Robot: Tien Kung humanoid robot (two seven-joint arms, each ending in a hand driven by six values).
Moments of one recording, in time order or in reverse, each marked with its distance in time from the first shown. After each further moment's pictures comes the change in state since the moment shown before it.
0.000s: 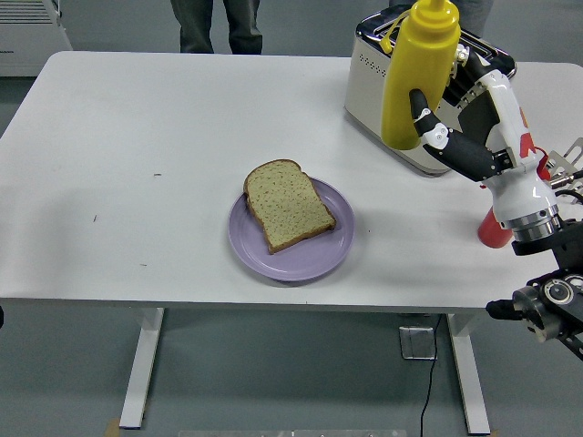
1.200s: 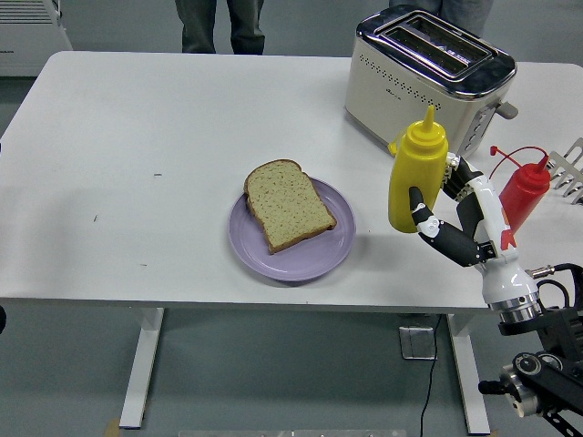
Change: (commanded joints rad) left arm 0.006 0.001 0.010 -0.001 0.000 0.000 0.000; right arm -0.226 0.064 -0.053 -0.117 -0.057 -0.072 0.121
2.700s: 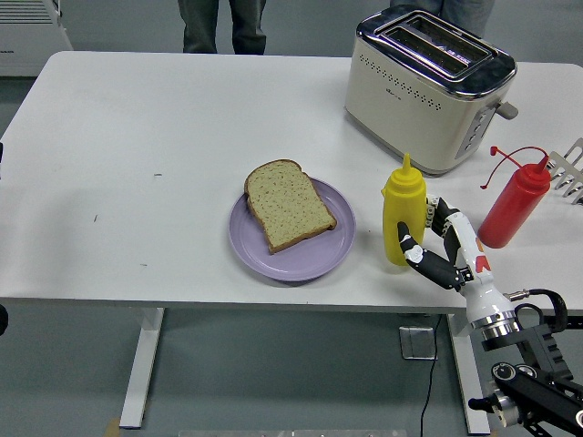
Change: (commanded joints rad) left arm -0.002 -0.007 -0.001 0.000 -0.001 -0.001 0.000; right arm 0.030 0.088 -0.087 -0.259 0.069 0.026 0.000
